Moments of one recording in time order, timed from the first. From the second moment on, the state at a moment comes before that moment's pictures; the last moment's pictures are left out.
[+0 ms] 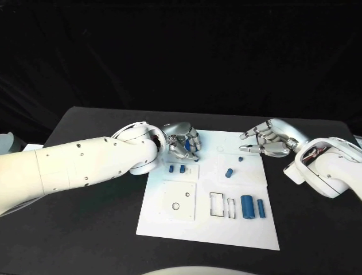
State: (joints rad) left arm 1.22 -0.69 -0.07 1.45 -1.26 -0.22 -0.11; left_hand 1.45 -0.23 0.39 0.15 0.07 0.86 0.13 0.42 0.24 0.92 0.06 0.60 0.34 1.37 -0.01 1.19 1.10 0.16 1.25 0.09 0.66 0.79; right arm 1.17 -0.90 0.00 1.50 -1.08 -0.33 0.09; right_hand 1.36 -0.08 0.01 0.18 0.18 1.05 0.13 0.08 0.08 1.36 0.04 1.03 1.21 1.47 -0.03 1.50 1.31 0.05 1.46 0.07 1.44 1.31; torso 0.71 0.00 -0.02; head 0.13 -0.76
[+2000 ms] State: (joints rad) left arm 1.21 -0.58 -0.06 1.36 -1.51 -0.10 -0.25; left_hand 1.46 -0.20 0.46 0.12 0.07 1.03 0.12 0.24 0.13 1.09 0.06 0.34 0.09 1.47 -0.03 1.37 1.23 0.09 1.46 0.07 1.21 1.26; right arm 1.17 -0.89 0.00 1.51 -1.08 -0.33 0.09; right_hand 1.36 -0.08 0.01 0.18 0.19 1.05 0.13 0.08 0.08 1.36 0.04 1.03 1.21 1.47 -0.03 1.50 1.31 0.05 1.46 0.07 1.44 1.31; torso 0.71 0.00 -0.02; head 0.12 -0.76
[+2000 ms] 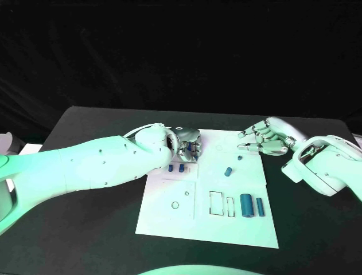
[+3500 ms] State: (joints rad) left arm 1.20 -0.74 0.00 1.51 -1.34 -0.15 -0.28; left_hand 1.45 -0.19 0.56 0.05 0.07 1.09 0.14 0.18 0.12 1.17 0.07 0.23 0.07 1.47 -0.03 1.38 1.22 0.09 1.46 0.07 1.24 1.30; right arm 1.17 -0.89 0.00 1.50 -1.08 -0.33 0.09; right_hand 1.36 -0.08 0.01 0.18 0.19 1.05 0.13 0.08 0.08 1.36 0.04 1.03 1.21 1.47 -0.03 1.50 1.31 0.05 1.46 0.07 1.44 1.31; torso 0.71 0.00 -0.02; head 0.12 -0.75
